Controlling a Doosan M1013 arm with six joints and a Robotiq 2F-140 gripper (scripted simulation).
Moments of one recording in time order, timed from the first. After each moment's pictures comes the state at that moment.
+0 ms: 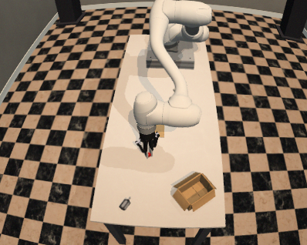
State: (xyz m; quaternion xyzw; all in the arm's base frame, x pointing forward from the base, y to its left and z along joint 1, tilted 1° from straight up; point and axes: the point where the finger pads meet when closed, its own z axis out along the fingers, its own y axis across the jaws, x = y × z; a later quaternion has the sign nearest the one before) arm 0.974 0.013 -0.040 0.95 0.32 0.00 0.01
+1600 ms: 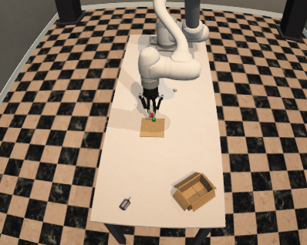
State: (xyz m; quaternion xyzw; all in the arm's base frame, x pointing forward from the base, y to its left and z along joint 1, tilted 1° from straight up) arm 0.774 0.004 0.058 1.00 0.01 0.00 0.01
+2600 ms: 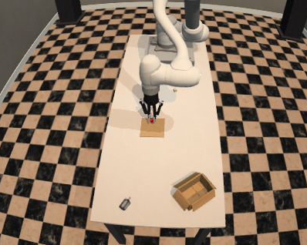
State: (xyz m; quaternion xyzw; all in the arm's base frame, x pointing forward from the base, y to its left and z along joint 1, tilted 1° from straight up) arm 0.771 0.002 0.011 1.00 0.00 0.00 0.01
